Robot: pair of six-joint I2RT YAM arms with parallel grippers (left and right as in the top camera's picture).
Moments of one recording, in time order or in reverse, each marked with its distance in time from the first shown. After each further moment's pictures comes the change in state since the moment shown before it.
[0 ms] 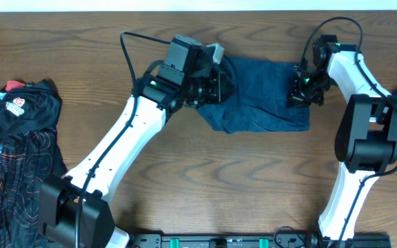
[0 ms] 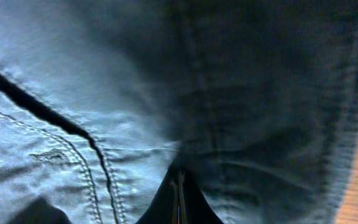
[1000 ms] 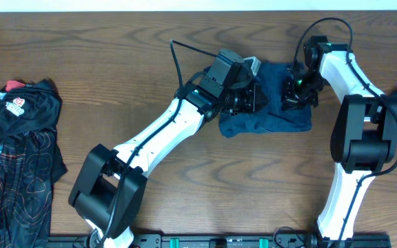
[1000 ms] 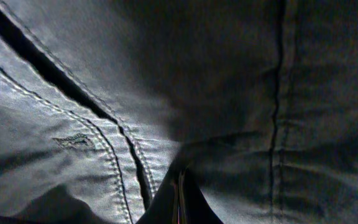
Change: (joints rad) left arm -0.168 0.185 -0.001 0.230 0.000 -0.106; right arm 0.038 0.000 0.000 -0.031 0.024 0.000
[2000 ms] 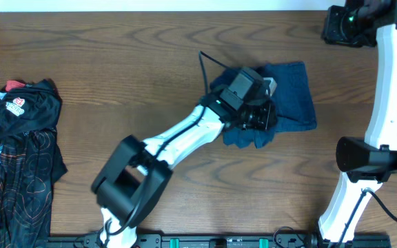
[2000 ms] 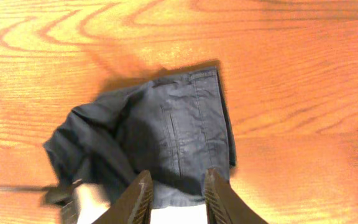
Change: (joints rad) left arm -0.105 0.129 0.000 0.016 -0.030 0.057; right arm -0.018 -0.095 0.999 -0.537 0.180 -0.002
